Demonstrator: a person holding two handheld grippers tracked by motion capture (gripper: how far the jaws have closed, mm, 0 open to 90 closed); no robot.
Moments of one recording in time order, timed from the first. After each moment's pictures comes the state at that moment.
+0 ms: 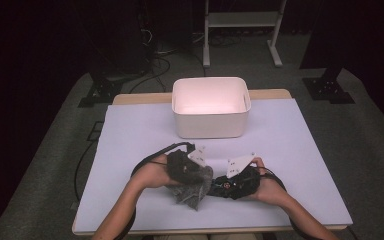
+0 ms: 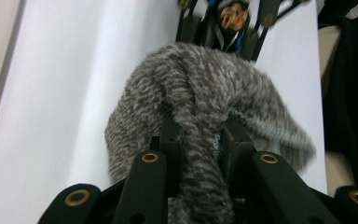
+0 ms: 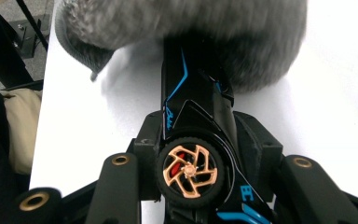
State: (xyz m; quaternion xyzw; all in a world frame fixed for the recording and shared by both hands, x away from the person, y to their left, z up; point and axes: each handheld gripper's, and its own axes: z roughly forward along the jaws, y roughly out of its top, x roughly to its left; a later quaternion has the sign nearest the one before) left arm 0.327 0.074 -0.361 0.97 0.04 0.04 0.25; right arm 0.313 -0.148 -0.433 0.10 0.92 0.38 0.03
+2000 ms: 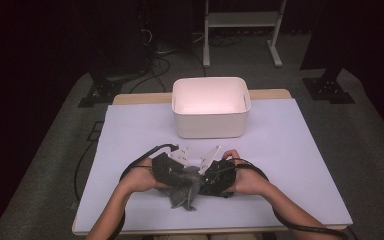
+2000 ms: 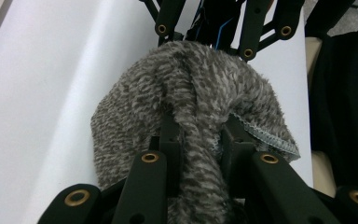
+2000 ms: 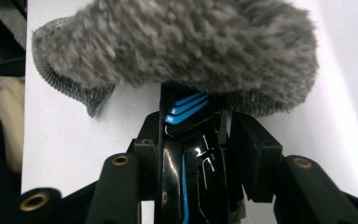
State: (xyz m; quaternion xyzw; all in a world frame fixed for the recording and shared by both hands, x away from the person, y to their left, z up) left arm 0.329 0.108 -0.374 0.95 0.07 0.00 0.30; right arm 0.329 -0.082 -0.417 0.08 0.96 0.27 0.02
